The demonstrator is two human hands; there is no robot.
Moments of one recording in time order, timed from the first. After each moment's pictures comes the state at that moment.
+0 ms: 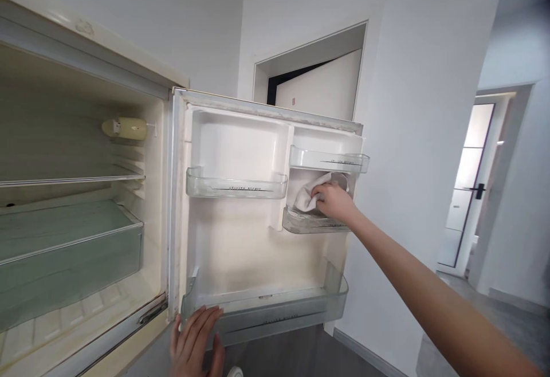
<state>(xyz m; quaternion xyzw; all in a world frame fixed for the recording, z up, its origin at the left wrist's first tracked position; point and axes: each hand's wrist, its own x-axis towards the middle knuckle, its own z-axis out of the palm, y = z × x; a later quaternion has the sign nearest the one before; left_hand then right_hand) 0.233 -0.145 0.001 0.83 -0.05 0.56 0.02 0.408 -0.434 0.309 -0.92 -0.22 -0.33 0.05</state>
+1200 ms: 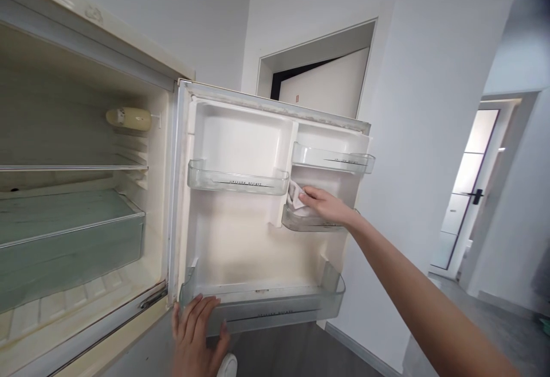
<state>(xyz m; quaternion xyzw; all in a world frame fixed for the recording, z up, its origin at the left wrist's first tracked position) 0.234 -0.156 0.000 0.82 -0.01 0.58 0.03 0.373 -0.419 0.312 -0.87 -0.36 -0.15 0.29</state>
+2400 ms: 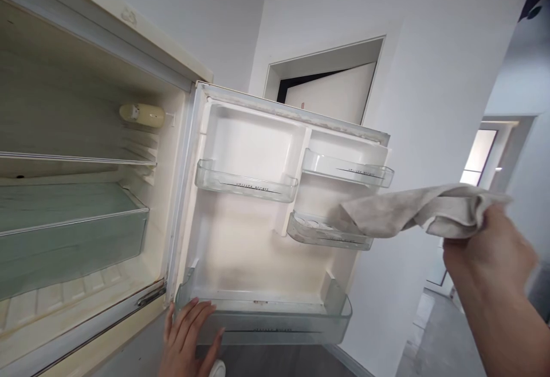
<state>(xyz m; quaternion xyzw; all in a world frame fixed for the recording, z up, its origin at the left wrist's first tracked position) 0.225 -0.141 0.002 0.81 -0.07 0.58 0.02 0.323 -0.554 0.320 -0.43 -0.01 -0.55 0.71</state>
